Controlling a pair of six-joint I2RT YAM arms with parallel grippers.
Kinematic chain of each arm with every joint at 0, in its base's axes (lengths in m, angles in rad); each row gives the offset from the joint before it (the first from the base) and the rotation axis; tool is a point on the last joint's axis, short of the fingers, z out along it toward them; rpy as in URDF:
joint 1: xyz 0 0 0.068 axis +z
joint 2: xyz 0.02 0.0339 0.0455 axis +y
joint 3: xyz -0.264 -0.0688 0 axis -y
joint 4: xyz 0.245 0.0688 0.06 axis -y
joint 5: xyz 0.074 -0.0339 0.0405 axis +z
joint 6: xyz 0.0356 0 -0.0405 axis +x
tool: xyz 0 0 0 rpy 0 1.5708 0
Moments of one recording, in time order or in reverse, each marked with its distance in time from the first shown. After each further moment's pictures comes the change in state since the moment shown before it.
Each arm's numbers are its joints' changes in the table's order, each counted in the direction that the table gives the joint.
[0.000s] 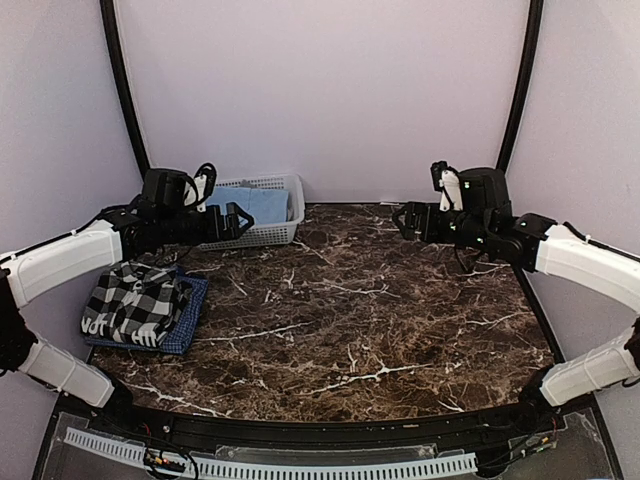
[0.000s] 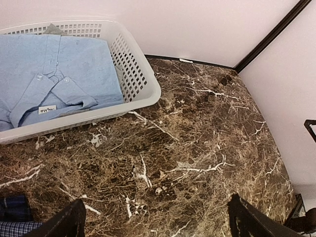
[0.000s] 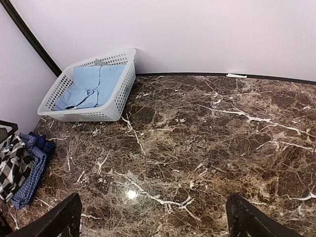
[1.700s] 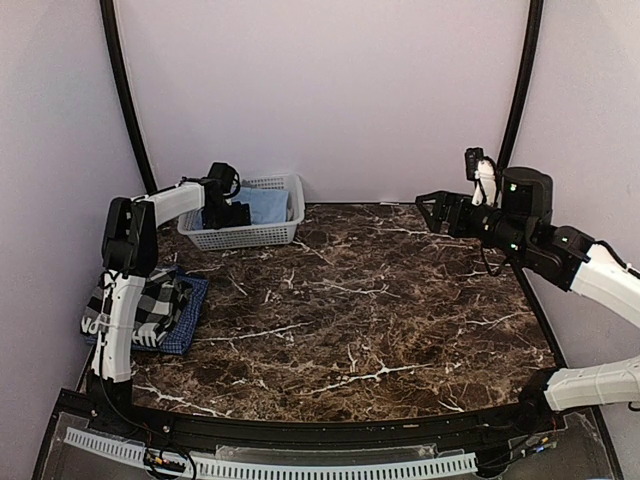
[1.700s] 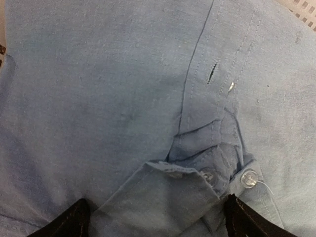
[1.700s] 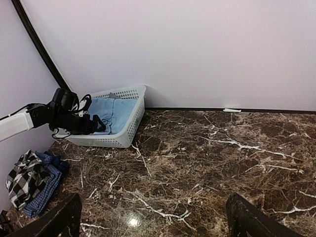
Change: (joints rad) left arm 0.222 1.100 1.061 -0.412 0.289 0.051; right arm 0.000 -0.237 -0.076 0.033 -0.031 -0.042
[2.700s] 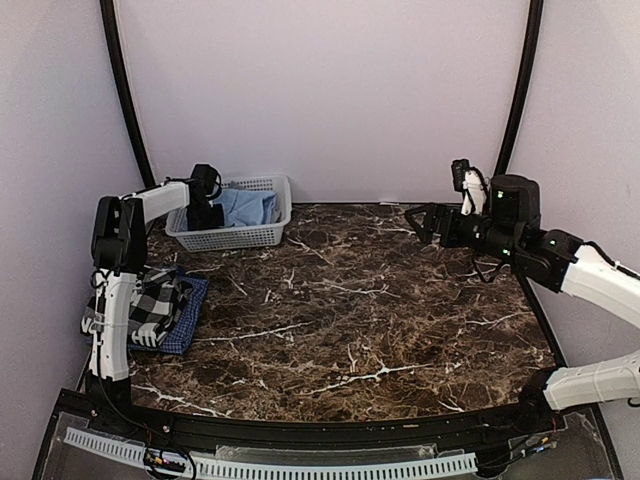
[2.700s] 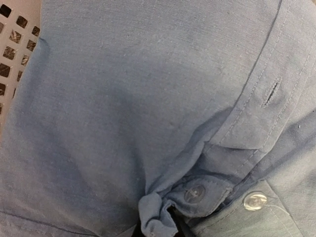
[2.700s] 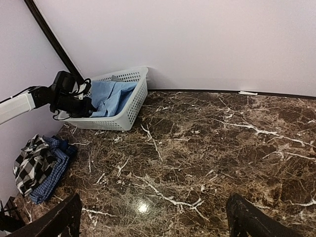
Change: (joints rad) left arm 0.087 -0.025 -0.044 -0.039 0.045 0.019; right arm 0.000 0.039 -0.037 0.018 0.090 0.027
